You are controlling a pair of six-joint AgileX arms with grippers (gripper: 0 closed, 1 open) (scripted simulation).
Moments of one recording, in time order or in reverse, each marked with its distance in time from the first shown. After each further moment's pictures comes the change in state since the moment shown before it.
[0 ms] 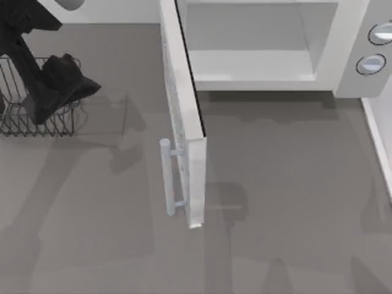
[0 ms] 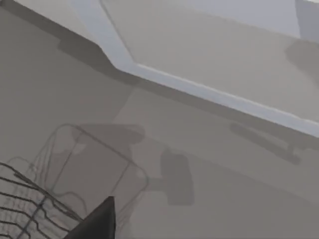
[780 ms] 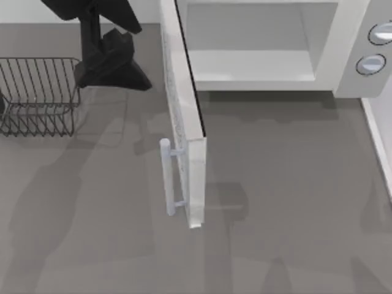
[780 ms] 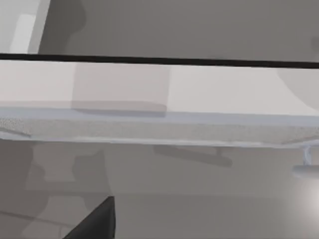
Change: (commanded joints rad) left arm -0.103 0.480 0.533 -0.392 0.117 0.253; right arm 0.000 0.000 0.000 0.000 0.000 0.000
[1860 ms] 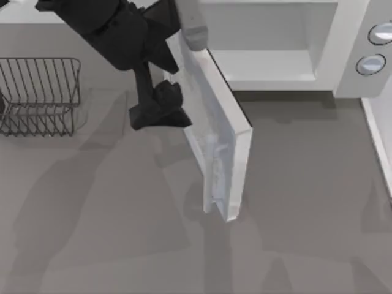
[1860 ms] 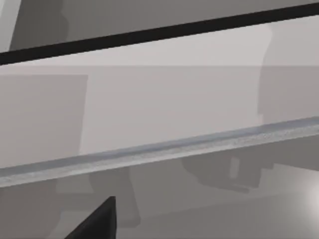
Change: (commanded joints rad) left arm -0.093 -0.012 -0.305 0.335 -0.029 -0.097; right arm 0.000 0.000 0.000 0.000 0.000 0.000
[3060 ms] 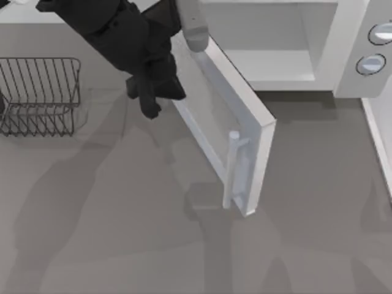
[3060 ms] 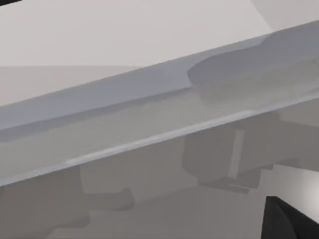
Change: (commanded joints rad) left arm 0.000 0.000 0.000 0.000 0.000 0.000; right arm 0.000 0.000 0.000 0.000 0.000 0.000
